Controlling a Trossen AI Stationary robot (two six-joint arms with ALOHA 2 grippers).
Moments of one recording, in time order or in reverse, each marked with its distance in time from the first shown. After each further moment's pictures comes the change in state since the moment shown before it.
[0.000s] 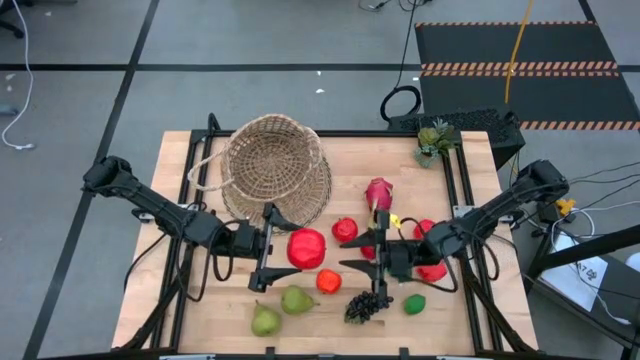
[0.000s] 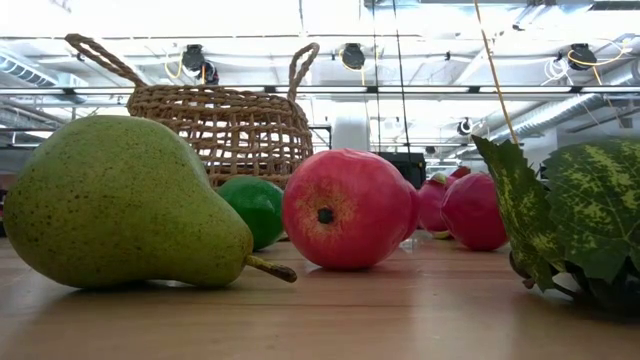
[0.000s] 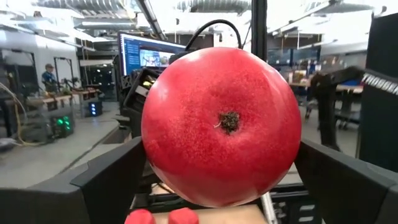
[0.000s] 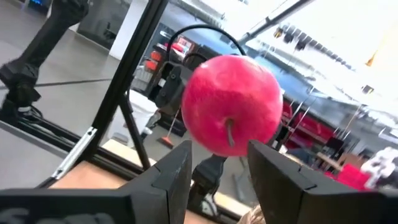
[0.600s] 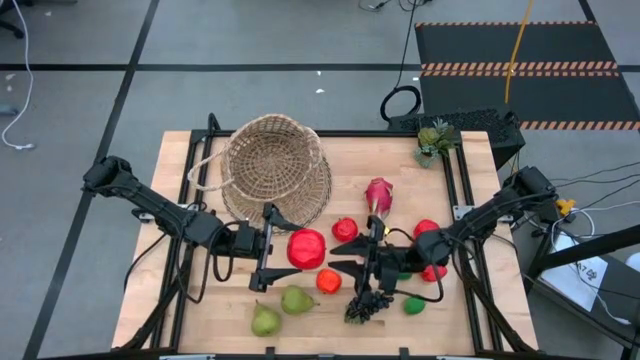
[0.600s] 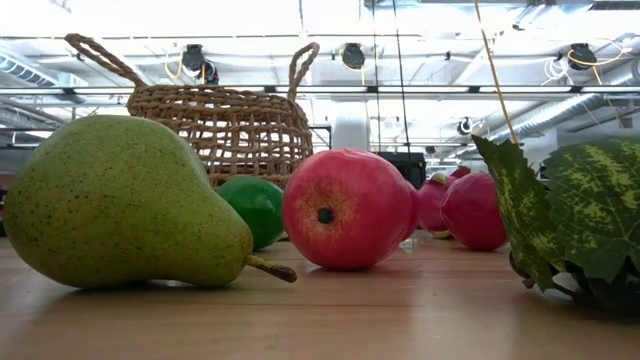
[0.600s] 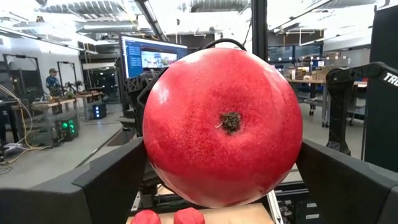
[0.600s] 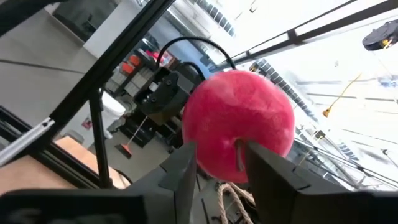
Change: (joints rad) left arm 0.000 0.000 0.000 -0.003 0.000 0.014; right arm -0.011 0.139 0.000 0.269 0.001 -0.290
